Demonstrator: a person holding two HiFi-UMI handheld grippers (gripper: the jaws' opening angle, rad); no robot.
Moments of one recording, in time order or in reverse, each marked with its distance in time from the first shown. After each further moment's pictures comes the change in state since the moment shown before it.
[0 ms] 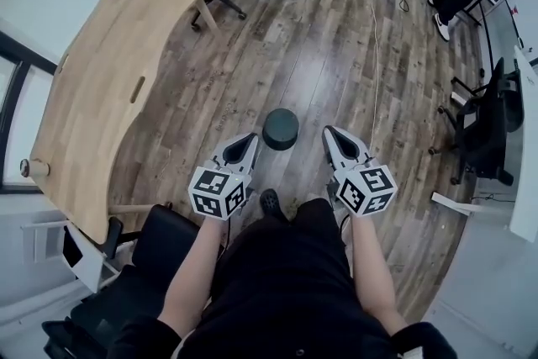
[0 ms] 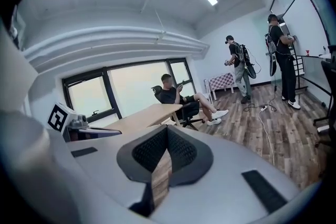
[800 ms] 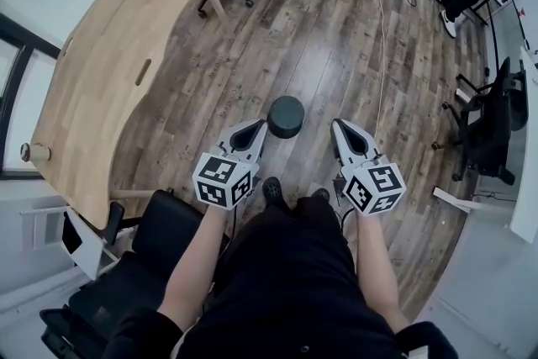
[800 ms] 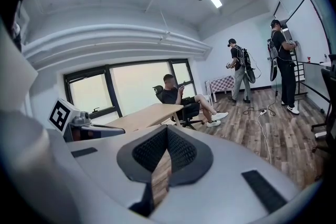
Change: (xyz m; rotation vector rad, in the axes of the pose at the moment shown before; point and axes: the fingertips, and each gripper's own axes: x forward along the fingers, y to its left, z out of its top) left arm -0.013 -0.009 0.005 0.008 -0.008 -0.022; right arm -0.015 0.021 0.003 -0.043 -0.001 -0.007
